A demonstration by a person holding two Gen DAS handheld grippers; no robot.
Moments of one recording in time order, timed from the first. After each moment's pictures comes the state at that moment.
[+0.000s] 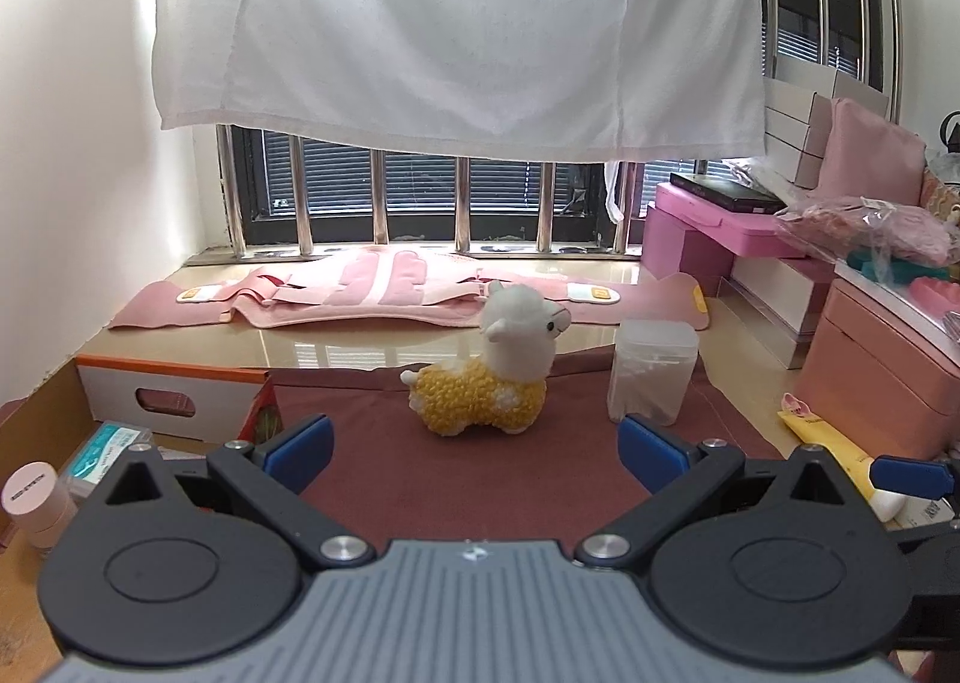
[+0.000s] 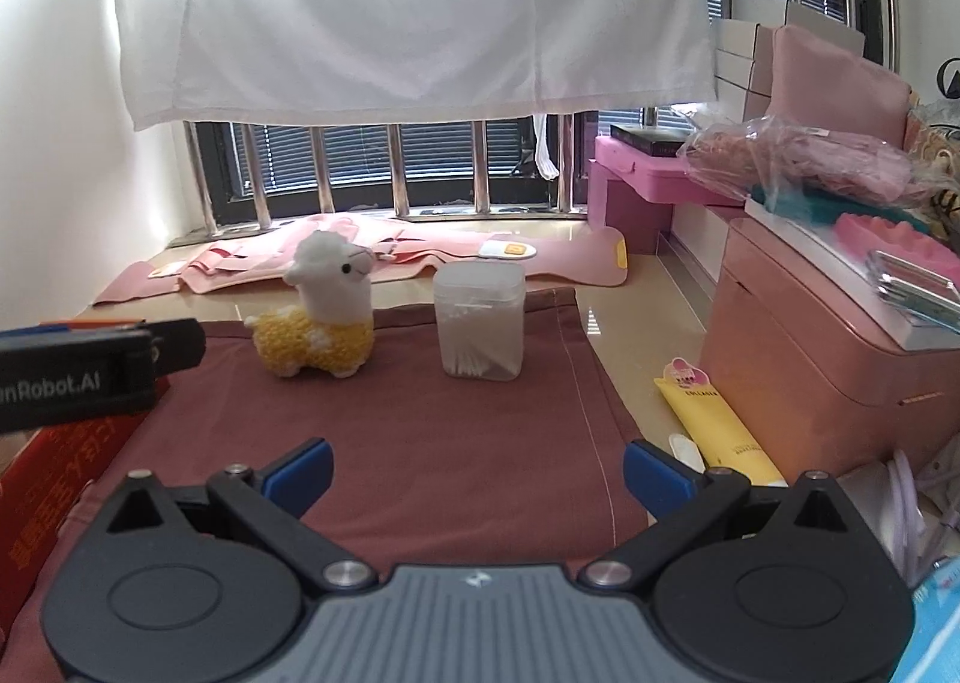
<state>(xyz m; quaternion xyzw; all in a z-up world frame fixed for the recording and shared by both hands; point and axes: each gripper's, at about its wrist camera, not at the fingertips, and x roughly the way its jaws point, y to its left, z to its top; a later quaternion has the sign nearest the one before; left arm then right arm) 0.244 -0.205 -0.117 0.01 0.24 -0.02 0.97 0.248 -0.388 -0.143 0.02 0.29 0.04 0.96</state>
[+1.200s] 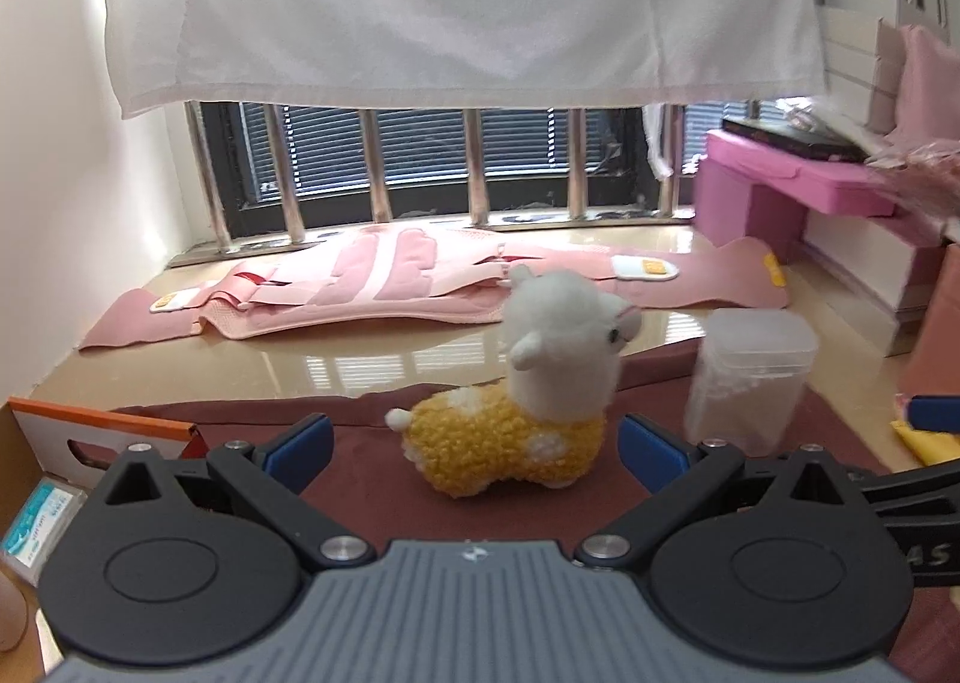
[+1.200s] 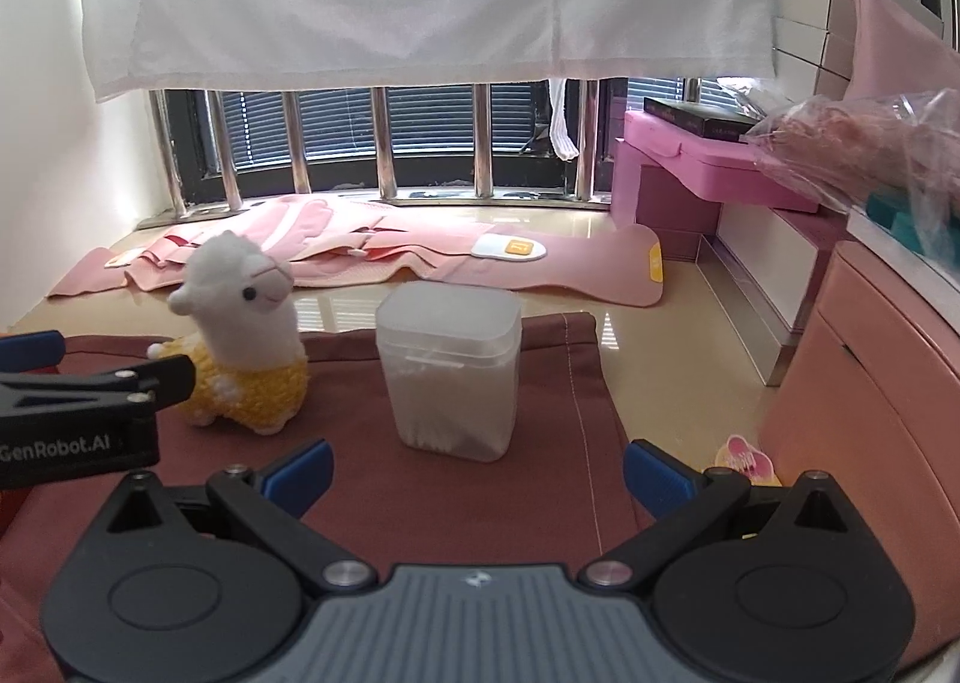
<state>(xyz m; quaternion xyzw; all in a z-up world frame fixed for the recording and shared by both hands) 0.357 -0.217 -0.161 0.05 0.26 0.01 0.96 0.370 -0.399 -0.175 0.00 0.31 0.05 0.95</state>
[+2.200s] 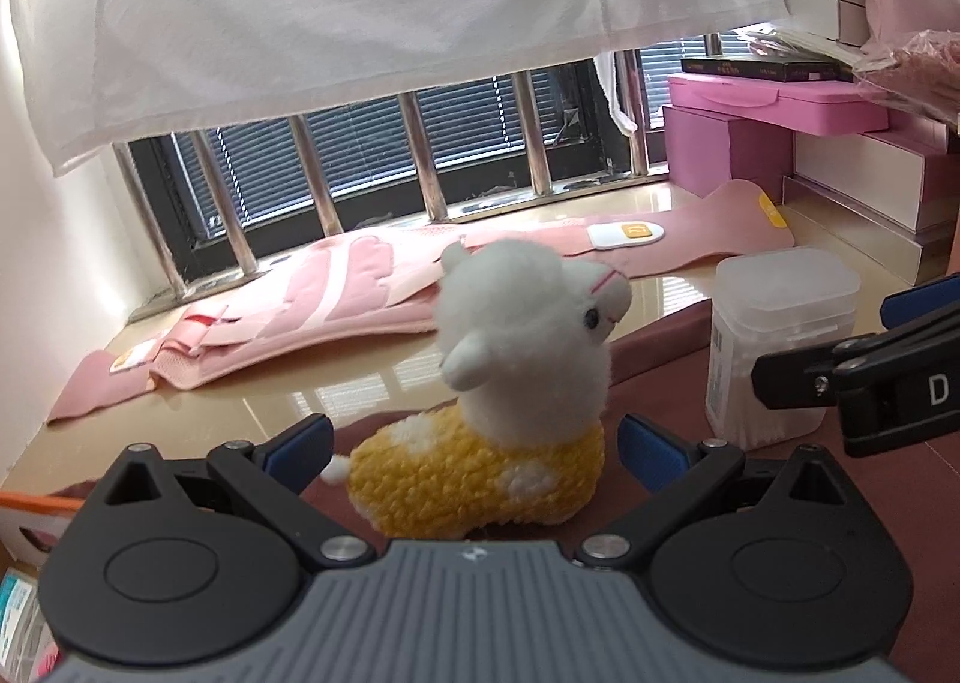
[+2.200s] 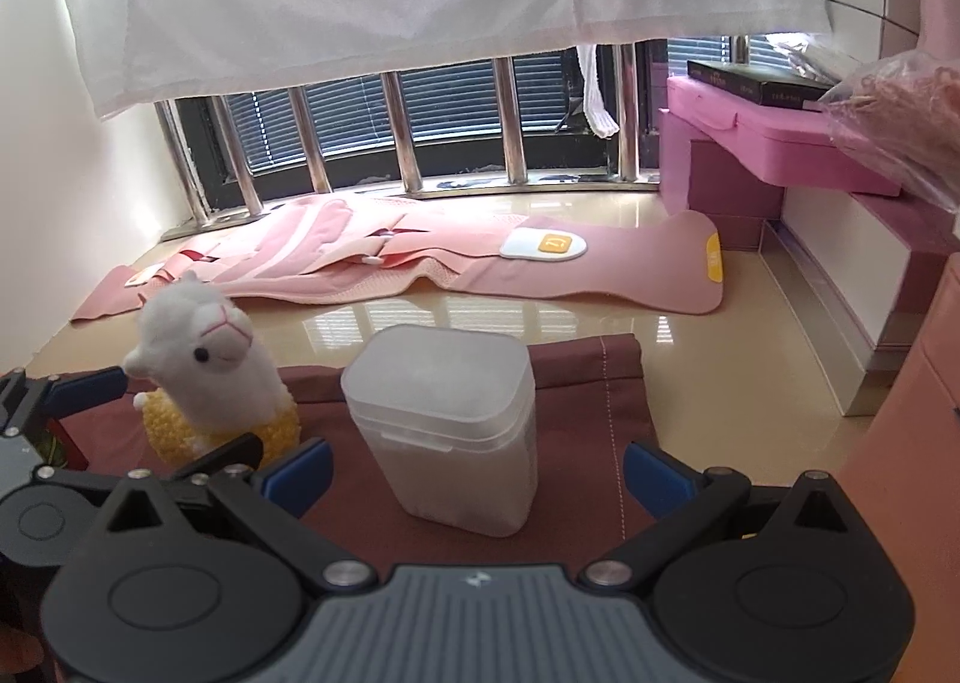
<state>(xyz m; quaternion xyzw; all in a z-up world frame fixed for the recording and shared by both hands) 0.401 -0.242 -0.193 0.13 0.26 -0.03 0.96 0.434 -0.413 -0.185 0.04 0.34 0.11 0.93</state>
